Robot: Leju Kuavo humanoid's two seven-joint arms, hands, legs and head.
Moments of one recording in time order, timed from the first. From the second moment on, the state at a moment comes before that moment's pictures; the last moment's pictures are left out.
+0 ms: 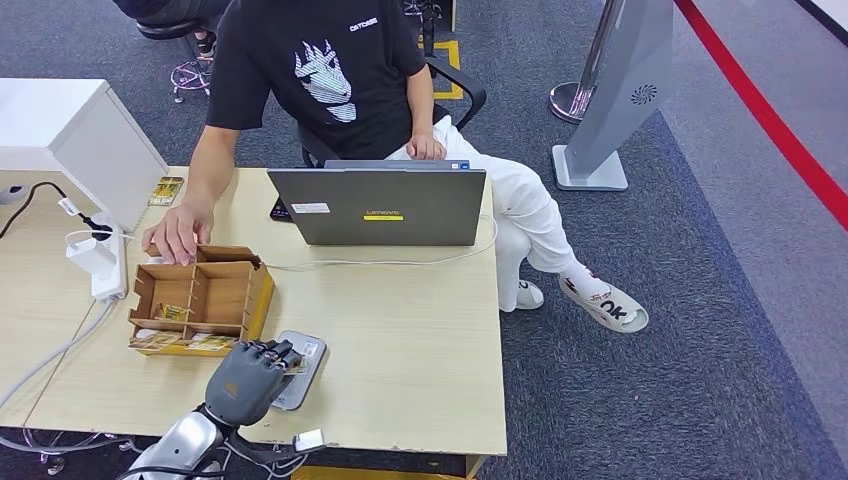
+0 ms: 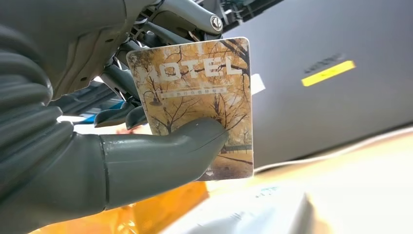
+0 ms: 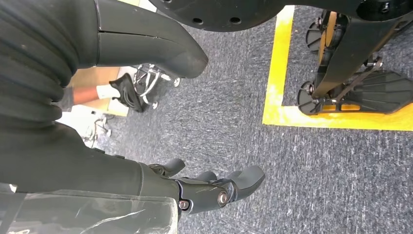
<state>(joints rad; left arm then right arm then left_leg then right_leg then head) -0.07 0.25 -0.22 -1.20 -1.39 0.69 -0.37 -0.04 -0.04 -0.18 -0.19 0.21 -0.04 0.06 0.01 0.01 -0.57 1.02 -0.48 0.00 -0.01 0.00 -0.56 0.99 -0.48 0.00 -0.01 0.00</state>
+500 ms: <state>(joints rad) -0.15 0.27 -0.32 -1.09 -1.30 0.70 -0.30 -0.04 -0.04 -0.18 -0.19 0.23 -0.03 0.06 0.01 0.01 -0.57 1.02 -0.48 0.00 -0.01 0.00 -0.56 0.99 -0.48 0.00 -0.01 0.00</state>
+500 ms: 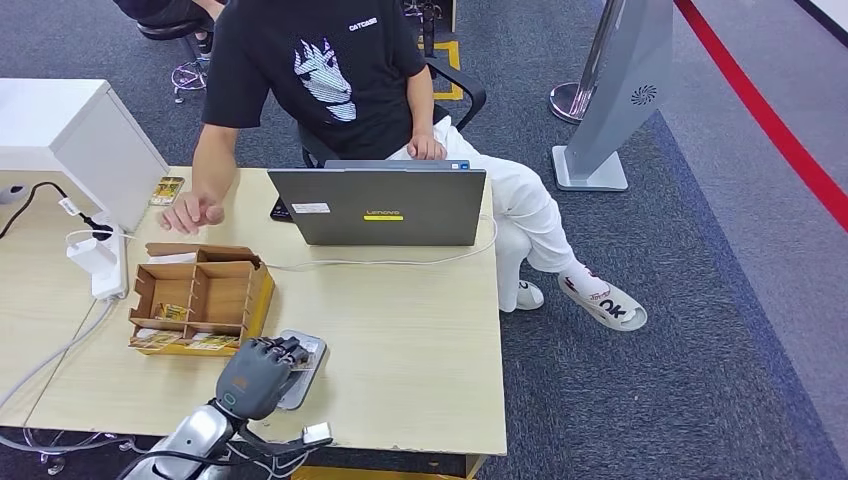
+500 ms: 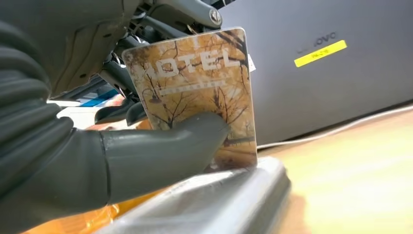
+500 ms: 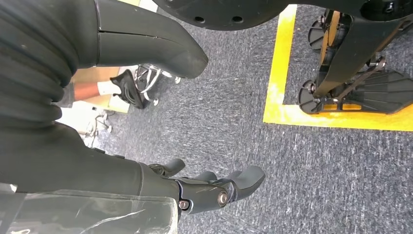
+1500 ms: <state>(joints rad) -0.24 0.44 -0.19 -1.30 -1.21 0.70 -0.29 -0.04 -0.04 -0.21 -0.19 0.26 -0.03 0.06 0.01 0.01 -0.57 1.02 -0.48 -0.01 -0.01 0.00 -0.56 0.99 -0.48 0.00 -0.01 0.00</state>
